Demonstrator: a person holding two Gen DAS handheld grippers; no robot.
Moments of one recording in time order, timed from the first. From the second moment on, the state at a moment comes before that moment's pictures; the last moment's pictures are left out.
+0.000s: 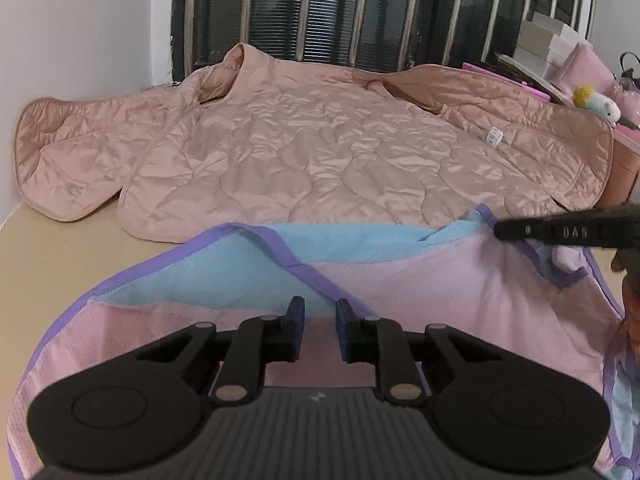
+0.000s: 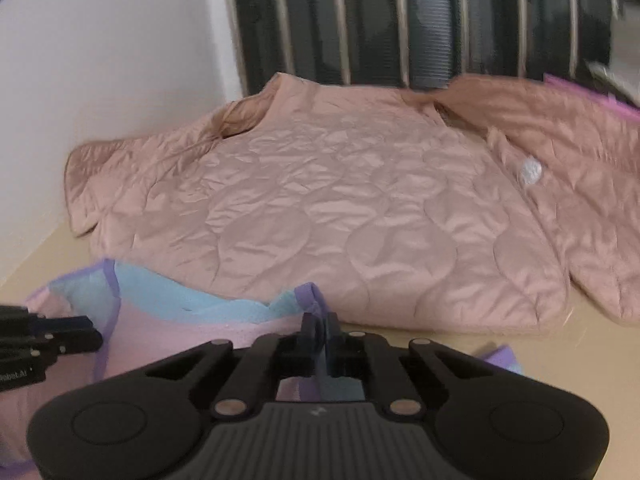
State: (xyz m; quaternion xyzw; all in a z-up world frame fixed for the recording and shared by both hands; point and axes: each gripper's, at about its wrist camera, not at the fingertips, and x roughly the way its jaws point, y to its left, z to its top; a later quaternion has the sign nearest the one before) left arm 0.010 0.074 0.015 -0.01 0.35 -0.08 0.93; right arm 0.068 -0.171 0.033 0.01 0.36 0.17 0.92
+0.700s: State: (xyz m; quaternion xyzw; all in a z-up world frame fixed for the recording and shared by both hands) left arm -0.006 0.056 0.016 -0.03 0.34 -0.07 0.94; right arm 0.017 -0.180 0.034 0.00 0.35 0.23 0.91
